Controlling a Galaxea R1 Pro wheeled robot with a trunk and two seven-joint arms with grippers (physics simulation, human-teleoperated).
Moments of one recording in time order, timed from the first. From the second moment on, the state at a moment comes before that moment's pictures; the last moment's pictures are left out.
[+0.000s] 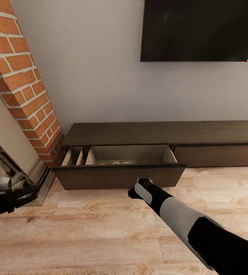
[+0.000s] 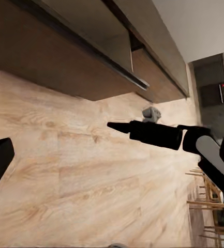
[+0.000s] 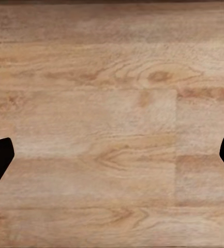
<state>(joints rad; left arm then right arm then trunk) -0.21 0.74 0.19 -1.41 1.32 1.03 -0.55 -1.02 0.17 0.77 -0.36 -0.97 0.60 -0.50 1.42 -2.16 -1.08</state>
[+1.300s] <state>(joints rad) -0.23 0.15 -0.13 -1.23 0.56 0.43 0.48 -0.95 0.17 0.78 -0.36 -0.97 0.38 -0.50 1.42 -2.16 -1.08</state>
